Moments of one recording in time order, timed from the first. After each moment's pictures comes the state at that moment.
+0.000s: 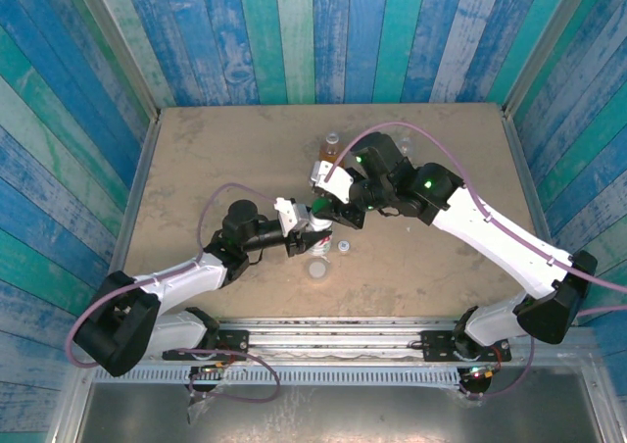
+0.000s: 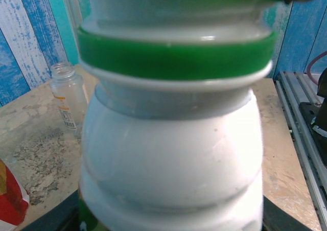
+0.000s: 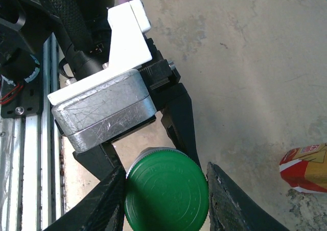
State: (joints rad) left arm -0.59 1.20 0.40 0.69 0.67 0.15; right arm 0.85 1.42 1.47 -0.81 -0.31 -0.38
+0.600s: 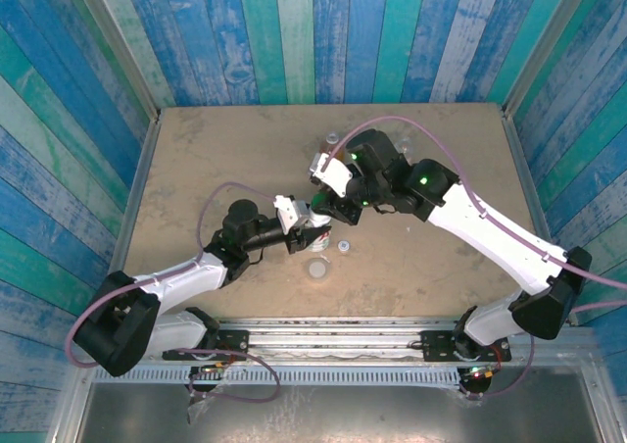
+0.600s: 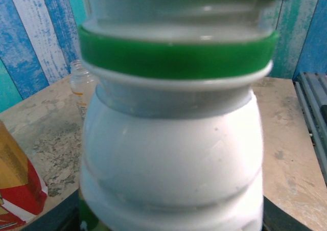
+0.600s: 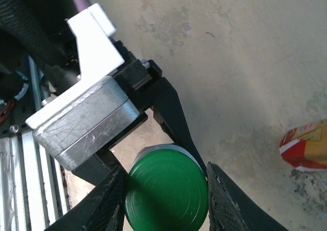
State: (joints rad) left arm -0.59 1.20 0.41 0.68 0.59 0.15; right arm 0.86 1.46 1.52 -0.83 -0.23 -0.23
